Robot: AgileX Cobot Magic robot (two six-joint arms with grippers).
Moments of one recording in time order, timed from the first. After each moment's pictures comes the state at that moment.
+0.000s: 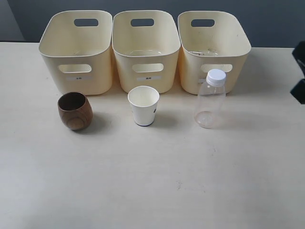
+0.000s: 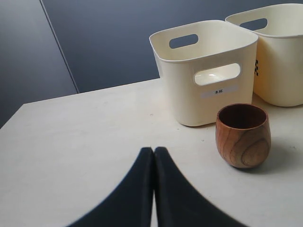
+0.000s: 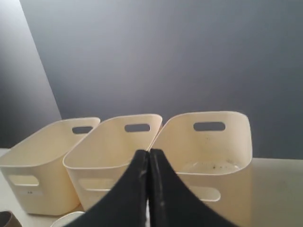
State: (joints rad) left arm -0.04 0.00 0.00 0.05 0.23 0.12; right arm 0.13 0.80 -0.25 -0.42 -0.54 0.58
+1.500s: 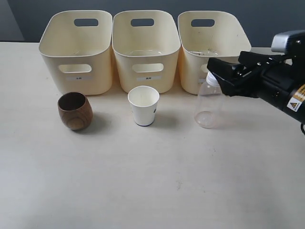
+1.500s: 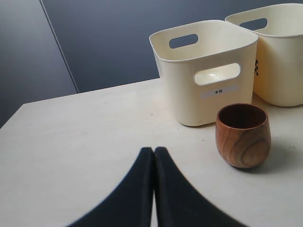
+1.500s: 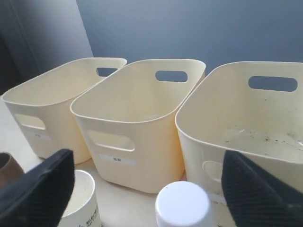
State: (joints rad) left arm -0.04 0.00 0.00 0.05 0.23 0.12; right arm 0.14 1.50 -0.43 -0.53 -0.92 0.46
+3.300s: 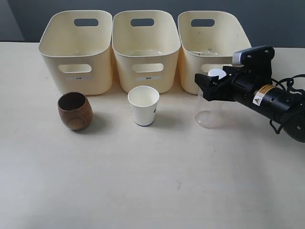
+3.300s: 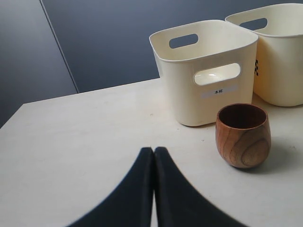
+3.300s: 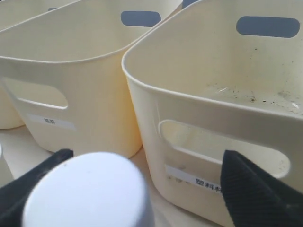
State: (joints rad) left arm -0.04 0.00 0.00 0.05 0.23 0.12; right arm 0.14 1.92 -0.64 -0.46 -0.95 0.29
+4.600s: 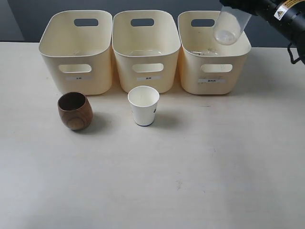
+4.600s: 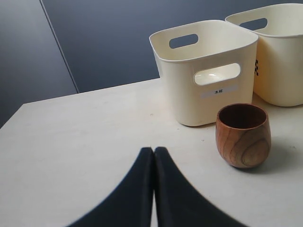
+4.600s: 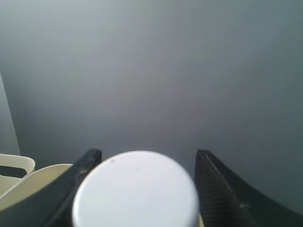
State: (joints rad) left arm -0.04 0.00 0.00 0.05 0.23 0.12; right arm 0.14 1.69 -0.97 -0.27 -0.69 0.28
